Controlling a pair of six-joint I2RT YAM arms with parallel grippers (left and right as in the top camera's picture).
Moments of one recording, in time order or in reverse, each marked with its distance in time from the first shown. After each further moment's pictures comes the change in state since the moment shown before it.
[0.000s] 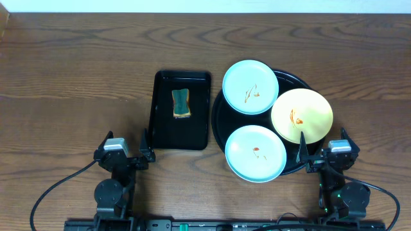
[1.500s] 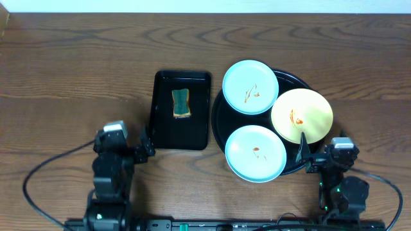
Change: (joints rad) left arm 0.003 0.462 0.271 -0.121 -0.005 -0.061; right arm 0.000 0.101 0.044 -0.082 0.039 0.104
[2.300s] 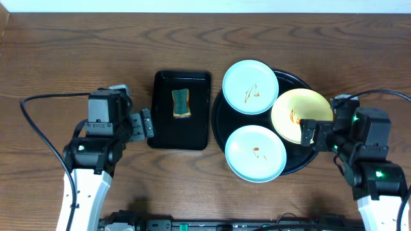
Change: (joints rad) left arm 0.000 0.579 0.641 -0.618 0.066 0.000; right arm 0.000 0.779 0.745 -0.579 -0.113 0.080
